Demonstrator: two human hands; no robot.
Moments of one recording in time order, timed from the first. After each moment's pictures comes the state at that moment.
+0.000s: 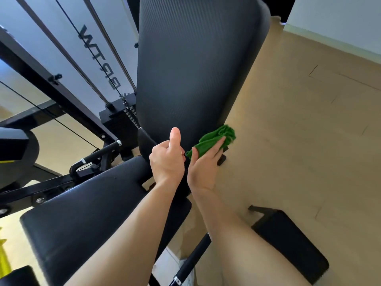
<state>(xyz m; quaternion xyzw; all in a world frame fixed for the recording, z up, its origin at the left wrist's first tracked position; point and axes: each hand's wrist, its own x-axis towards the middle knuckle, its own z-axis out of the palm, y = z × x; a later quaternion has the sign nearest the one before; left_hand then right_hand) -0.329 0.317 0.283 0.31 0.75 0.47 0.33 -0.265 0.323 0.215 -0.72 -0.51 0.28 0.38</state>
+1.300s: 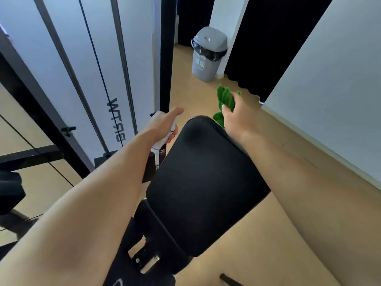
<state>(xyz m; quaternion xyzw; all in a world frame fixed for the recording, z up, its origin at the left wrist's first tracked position) -0.496 0.570 0.502 0.49 0.66 0.35 0.44 -0.290 0.585 0.569 -0.63 -0.69 0.22 0.29</state>
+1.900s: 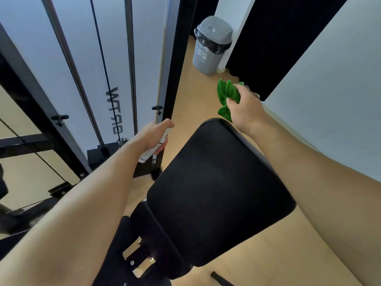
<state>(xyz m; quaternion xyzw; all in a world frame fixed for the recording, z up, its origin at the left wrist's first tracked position) -0.559 0.590 0.435 0.50 0.65 0.31 0.49 -0.332 0.642 0.561 -0.63 -0.72 0.18 0.22</state>
